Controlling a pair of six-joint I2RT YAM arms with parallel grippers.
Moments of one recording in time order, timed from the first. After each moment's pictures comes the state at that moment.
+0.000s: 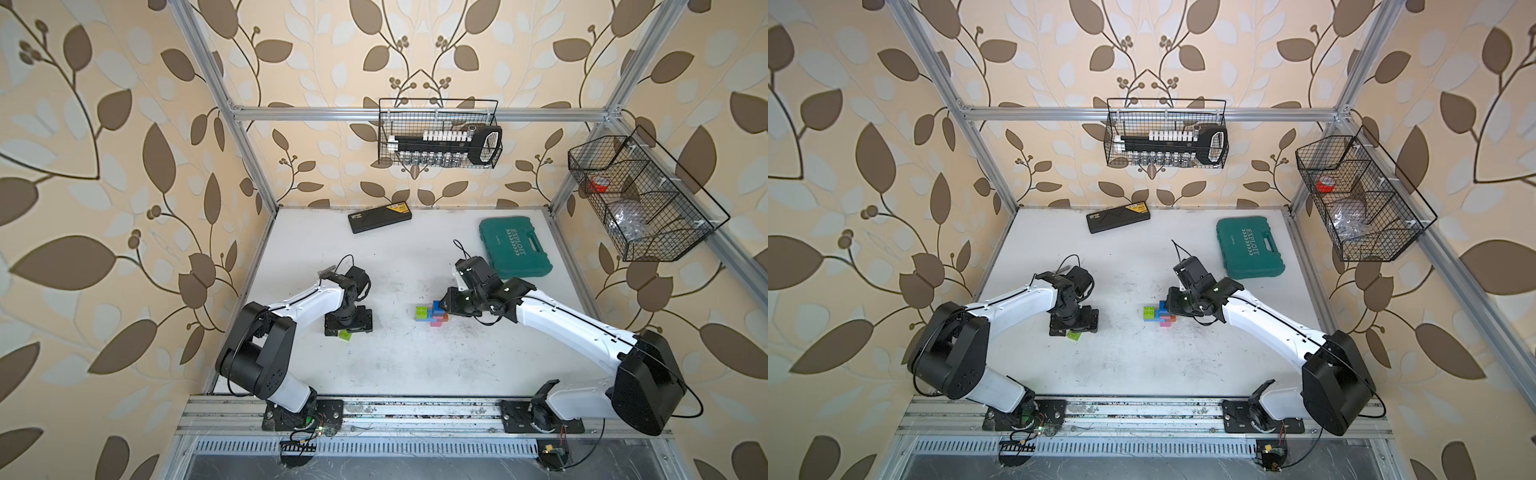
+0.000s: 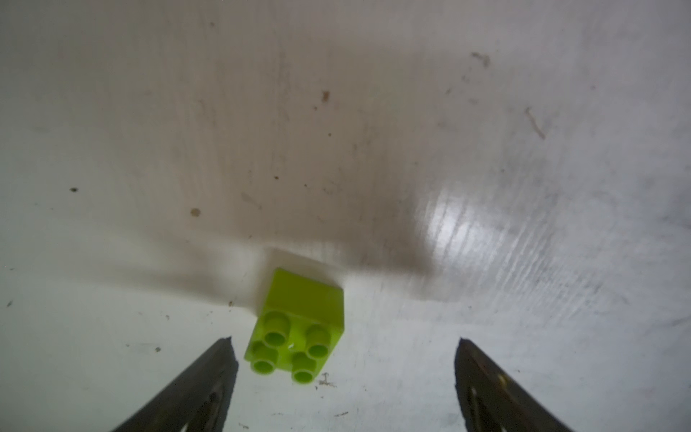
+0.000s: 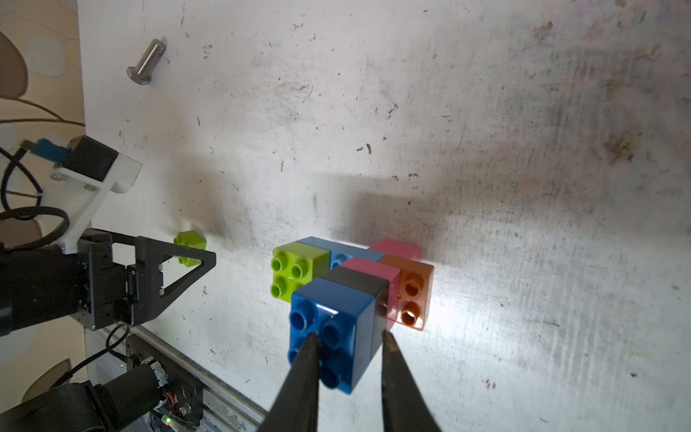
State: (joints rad) left arm -0.41 1.53 0.88 -0.90 0.05 -0.54; right arm 0.63 1.37 0.96 -0.59 -0.12 0.73
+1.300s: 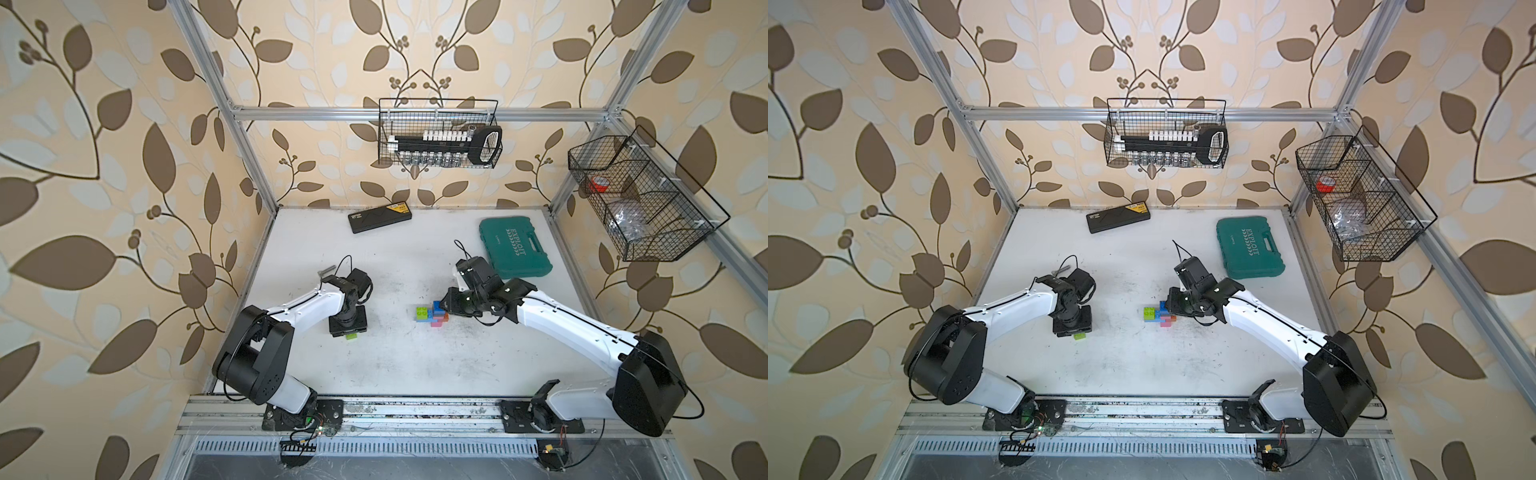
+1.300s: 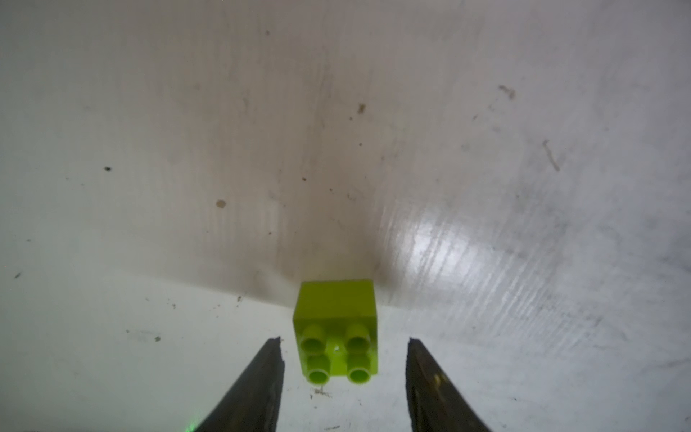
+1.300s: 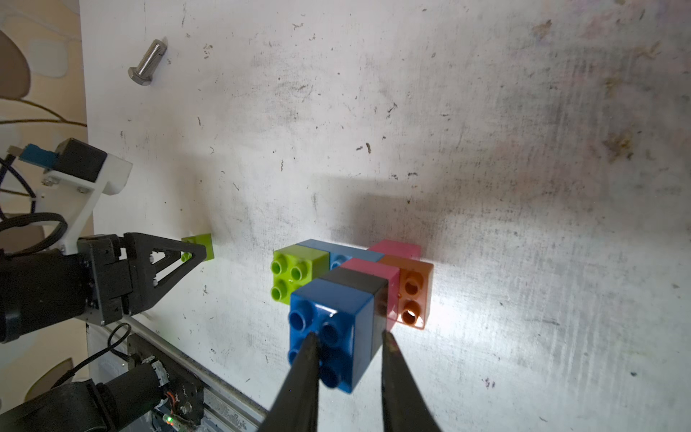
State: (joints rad) left arm -0.45 1.50 0.85 -0.87 -0.02 -0.68; right arm 0.62 1.36 0.95 -0.58 -0.12 0.73
